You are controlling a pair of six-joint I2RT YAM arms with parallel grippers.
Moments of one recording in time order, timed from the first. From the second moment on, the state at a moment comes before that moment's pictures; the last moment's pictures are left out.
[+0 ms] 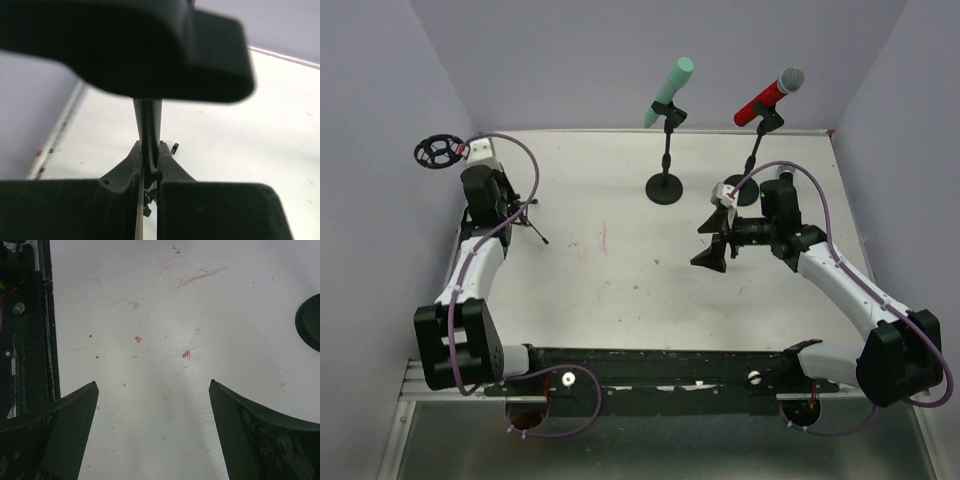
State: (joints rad) left arm 0.17 1.38 0.90 0.22 -0.11 -0.14; right arm 0.33 1.23 0.86 -0.25 -0.93 -0.41
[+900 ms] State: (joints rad) left arm -0.92 1.03 0.61 0.38 -0.23 -0.16; right arm 0.16 1.17 0.88 -0.30 -0.88 -0.46
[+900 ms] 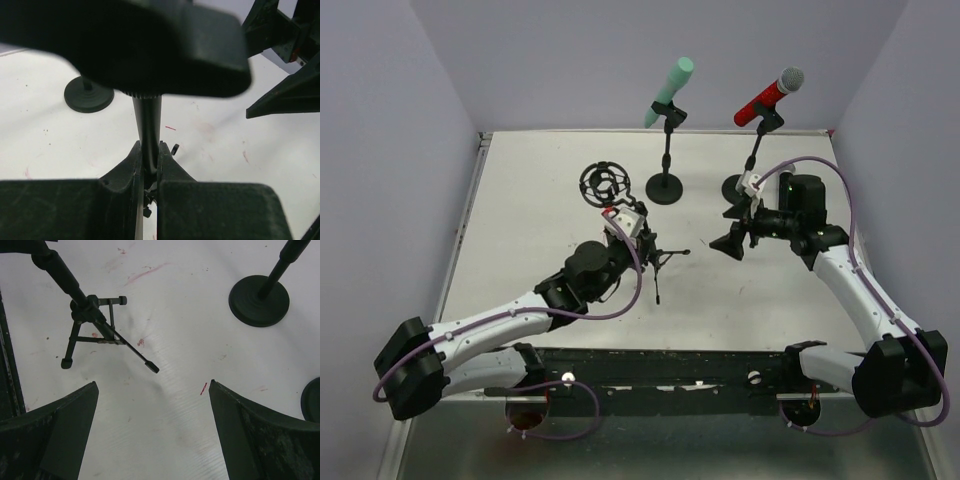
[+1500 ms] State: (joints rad) left arm -1.06 1.29 0.71 0.45 -0.52 -0.11; right arm 0.15 1.17 0.88 -0.30 -0.88 -0.46
